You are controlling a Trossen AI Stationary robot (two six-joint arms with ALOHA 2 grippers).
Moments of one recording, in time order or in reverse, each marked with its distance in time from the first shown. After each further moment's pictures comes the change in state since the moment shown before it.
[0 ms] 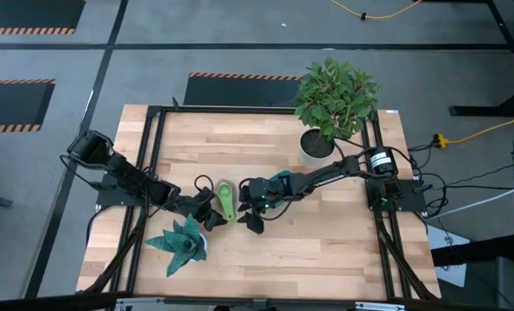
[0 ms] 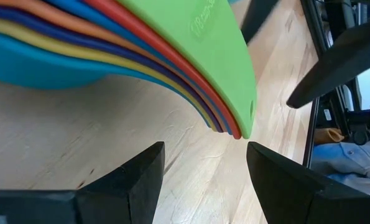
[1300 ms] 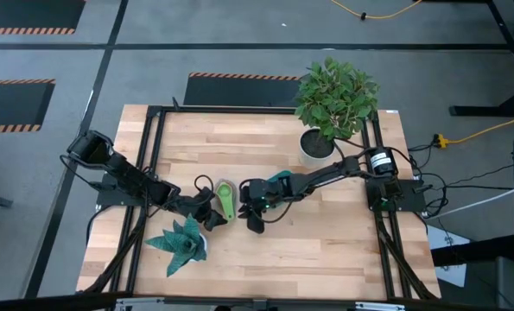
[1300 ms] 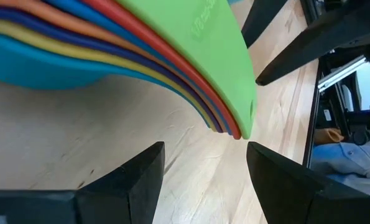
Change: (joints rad) left arm 0.000 -0.001 0.000 0.000 -0.001 -0.001; right arm 0.007 0.001 0.001 -0.036 0.061 -0.048
